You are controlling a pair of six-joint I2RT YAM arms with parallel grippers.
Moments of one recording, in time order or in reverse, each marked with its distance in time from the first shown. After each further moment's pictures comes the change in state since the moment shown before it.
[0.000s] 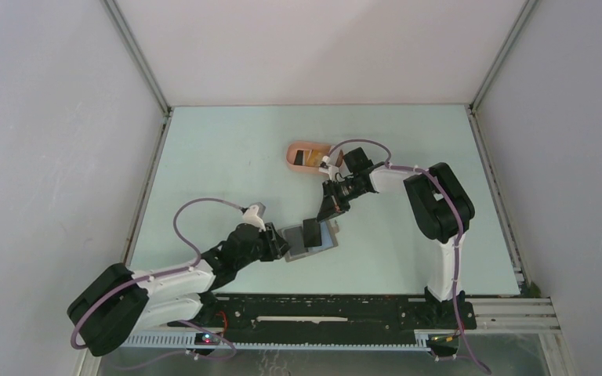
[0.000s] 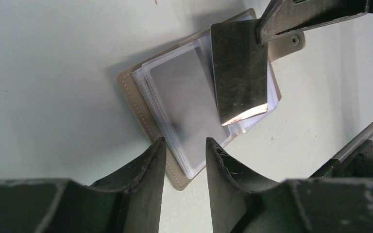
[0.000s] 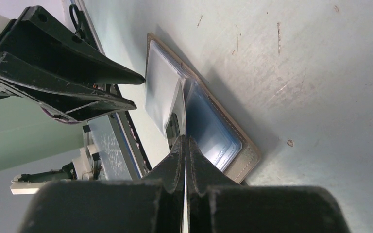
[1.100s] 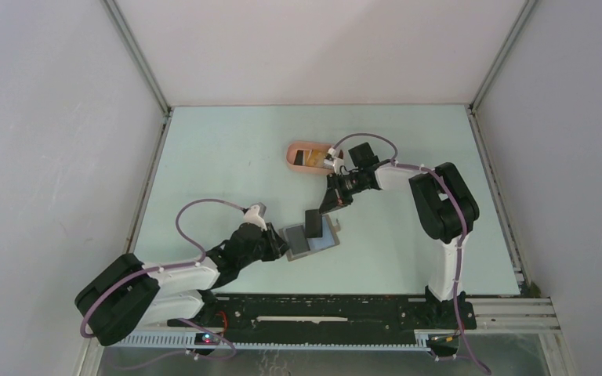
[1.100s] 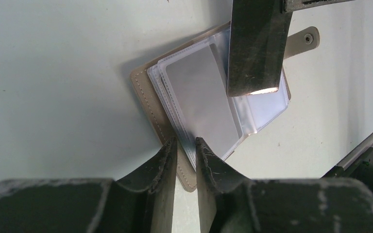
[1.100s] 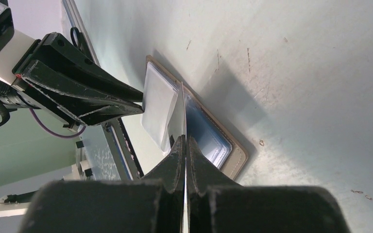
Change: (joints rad) left arm 0.002 0.097 0.002 0.056 -0.006 -0.026; right arm -0.047 -0.020 0.000 0.062 0.023 0.022
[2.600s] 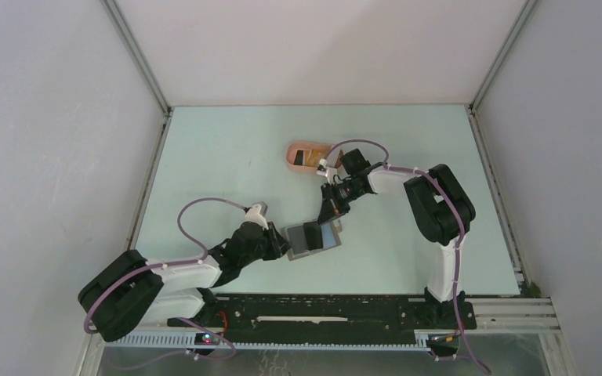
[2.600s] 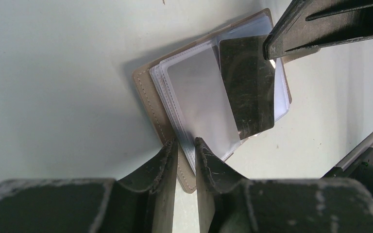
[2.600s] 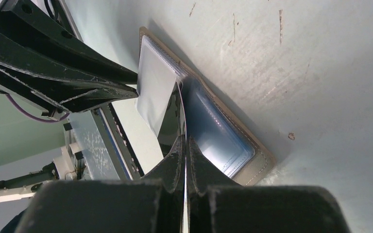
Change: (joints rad) left arm 0.000 0.034 0.013 0.020 0.010 0.000; right arm 0.072 0.000 0.000 -0.113 0.047 -0.076
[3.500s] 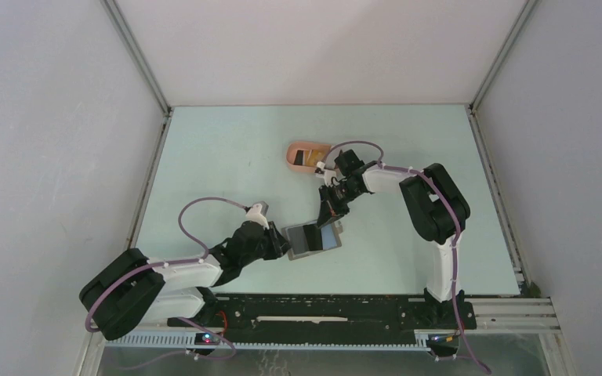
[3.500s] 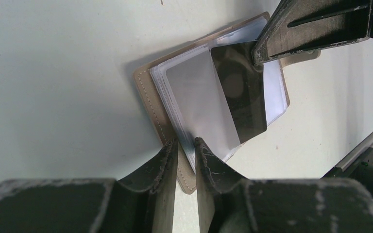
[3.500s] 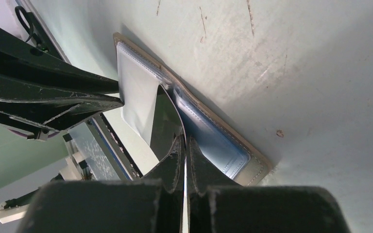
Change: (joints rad) left arm 0.000 0.013 0.008 0.002 0.003 0.000; right arm 0.029 0.031 0.049 -0.084 0.106 0.061
